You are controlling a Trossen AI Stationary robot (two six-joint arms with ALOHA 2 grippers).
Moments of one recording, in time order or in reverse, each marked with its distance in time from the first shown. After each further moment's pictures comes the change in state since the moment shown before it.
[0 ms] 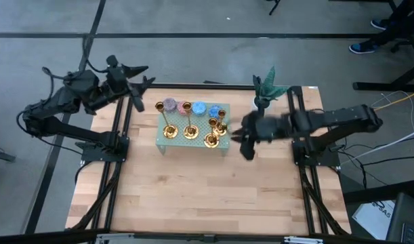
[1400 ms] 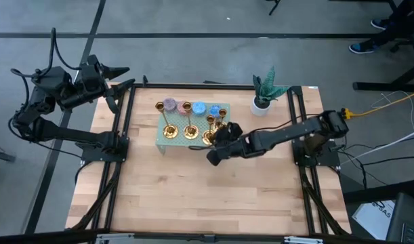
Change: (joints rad) left arm 0.058 -0.134 0.077 -0.215 0.165 -0.098; right arm 0.072 0.451 0.000 0.249 0.371 0.214
